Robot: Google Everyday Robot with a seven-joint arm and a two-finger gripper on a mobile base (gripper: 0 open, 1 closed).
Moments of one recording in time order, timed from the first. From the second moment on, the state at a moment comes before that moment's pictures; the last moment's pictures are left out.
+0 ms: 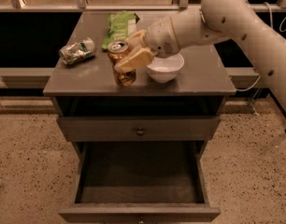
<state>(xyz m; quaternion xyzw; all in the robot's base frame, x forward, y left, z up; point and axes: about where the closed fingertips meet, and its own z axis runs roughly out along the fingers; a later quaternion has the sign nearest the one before) 0.611 0.050 0.931 -0.62 0.57 0.33 0.42</state>
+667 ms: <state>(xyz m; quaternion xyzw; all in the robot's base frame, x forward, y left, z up) 0.510 -0.006 0.853 -0.59 0.58 0.39 0.41</state>
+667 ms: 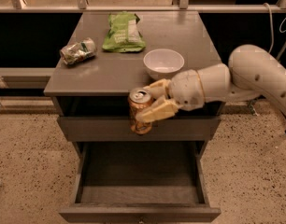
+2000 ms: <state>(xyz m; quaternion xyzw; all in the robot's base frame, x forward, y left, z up) 0.487 -0.069 0.752 -0.53 0.60 0.28 0.53</state>
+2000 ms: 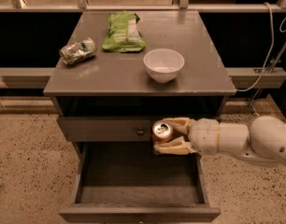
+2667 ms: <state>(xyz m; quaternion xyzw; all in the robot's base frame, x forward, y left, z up) 0.502 -0.076 0.651 -0.53 0.58 0.28 0.55</state>
